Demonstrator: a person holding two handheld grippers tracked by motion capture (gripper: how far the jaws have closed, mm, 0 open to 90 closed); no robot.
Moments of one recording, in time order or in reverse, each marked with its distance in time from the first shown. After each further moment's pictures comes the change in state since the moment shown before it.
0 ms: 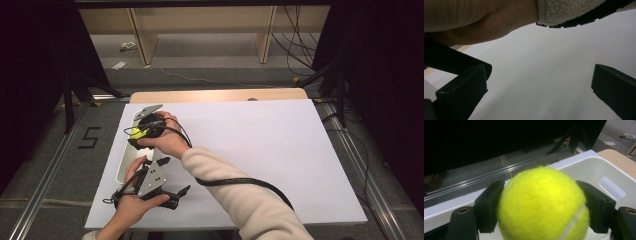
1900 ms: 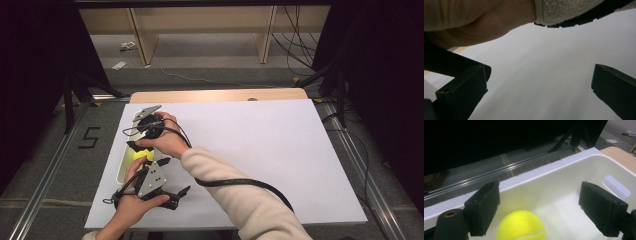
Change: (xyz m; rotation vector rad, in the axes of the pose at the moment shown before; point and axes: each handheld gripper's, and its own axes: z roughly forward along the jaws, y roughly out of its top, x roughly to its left) left arm -0.001 -0.001 0.000 0.005 -0.003 -0.001; right arm 0.001 -0.001 0.002 0.012 0.005 0.007
